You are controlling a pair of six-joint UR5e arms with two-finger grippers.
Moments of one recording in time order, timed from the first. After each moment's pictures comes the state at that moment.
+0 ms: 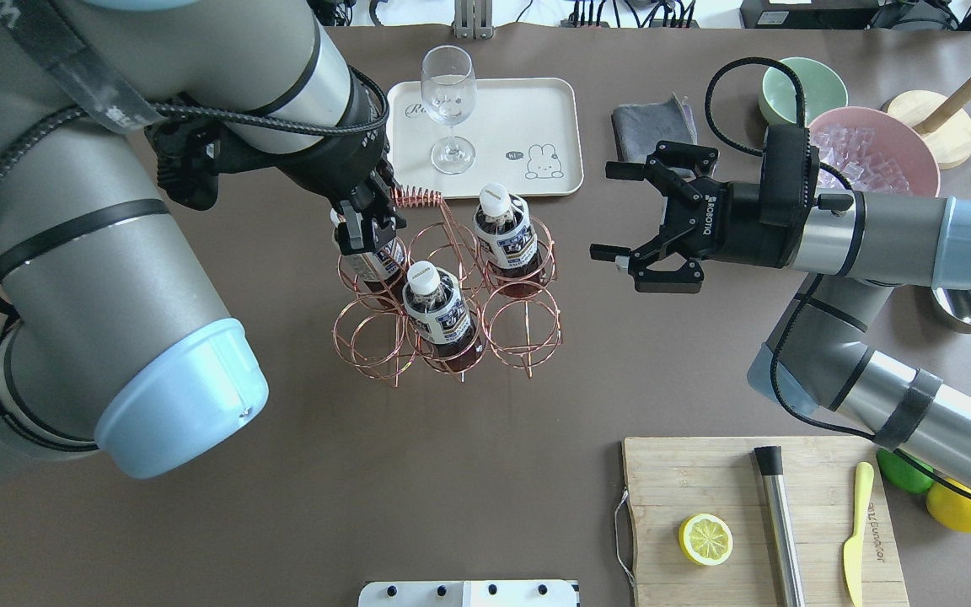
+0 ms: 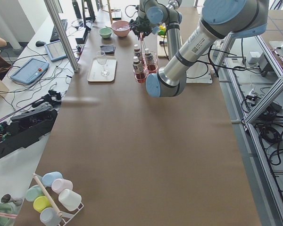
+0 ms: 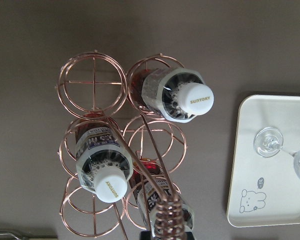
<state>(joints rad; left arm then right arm) -0.65 -2.49 -2.01 -1.16 -1.94 -2.83 0.72 -1.20 1.51 0.28 1.91 0.38</state>
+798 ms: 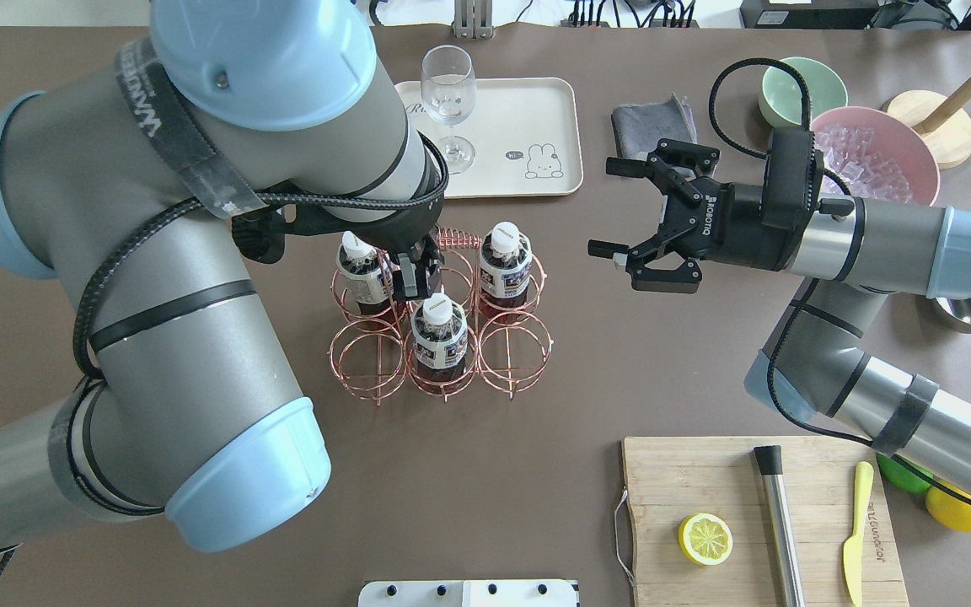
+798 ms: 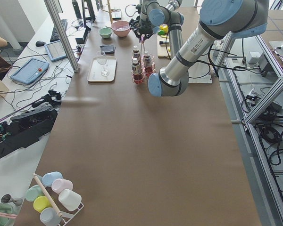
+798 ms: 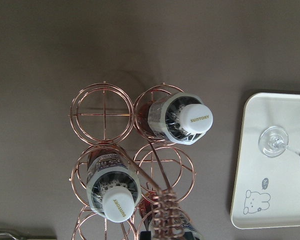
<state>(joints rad) -0.59 -2.49 -1.98 -1.16 -1.86 -2.85 0.71 -1.21 1.52 0.29 1.89 0.40</state>
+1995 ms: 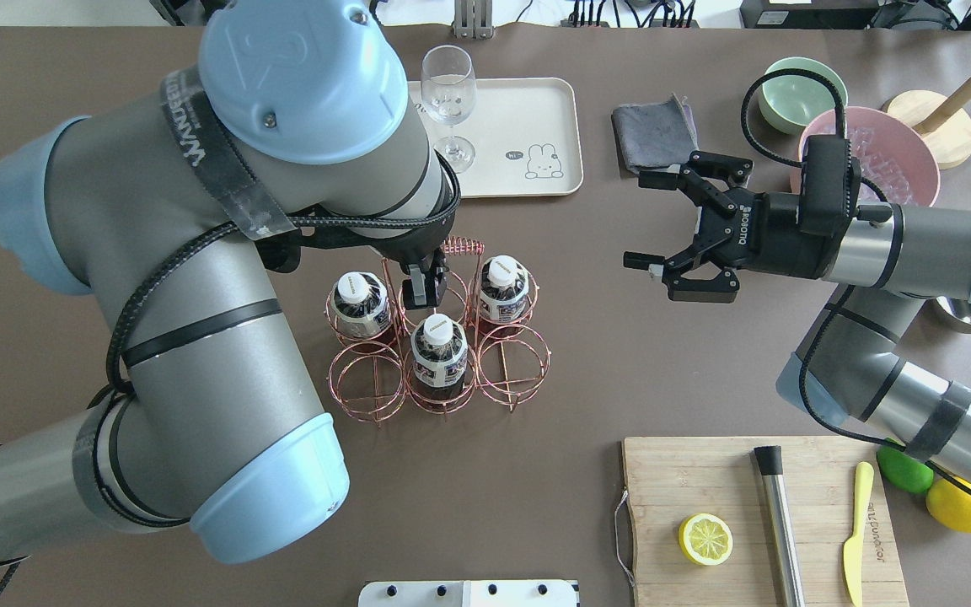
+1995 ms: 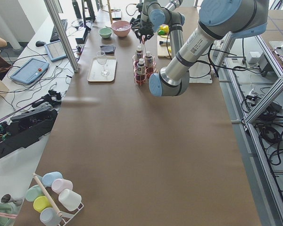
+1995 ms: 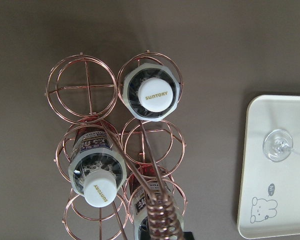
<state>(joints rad) -0.57 -2.49 -1.97 -1.15 -1.83 -2.84 0.74 -1.26 1.54 0.29 1.93 0.42</state>
